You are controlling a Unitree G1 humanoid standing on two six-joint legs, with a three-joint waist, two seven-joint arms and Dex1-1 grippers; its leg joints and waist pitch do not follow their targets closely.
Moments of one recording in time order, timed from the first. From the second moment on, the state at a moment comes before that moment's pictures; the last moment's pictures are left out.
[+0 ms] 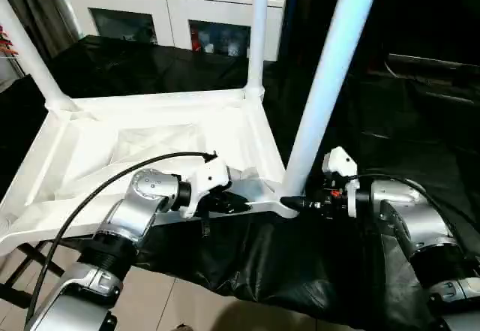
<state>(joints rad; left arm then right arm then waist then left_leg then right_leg) -0.55 0.34 -0.26 0.54 0.02 0.04 -1.21 -0.49 -0.41 0.12 0.57 0.14 0.08 1.21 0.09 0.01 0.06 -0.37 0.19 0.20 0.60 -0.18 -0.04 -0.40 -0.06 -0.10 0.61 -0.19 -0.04</state>
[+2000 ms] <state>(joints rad) -0.58 0.31 -0.26 0.56 0.04 0.06 -1.15 -0.50 -0.38 0.06 0.60 0.16 0.07 1.14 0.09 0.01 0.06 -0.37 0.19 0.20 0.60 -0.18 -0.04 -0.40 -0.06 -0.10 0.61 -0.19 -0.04</state>
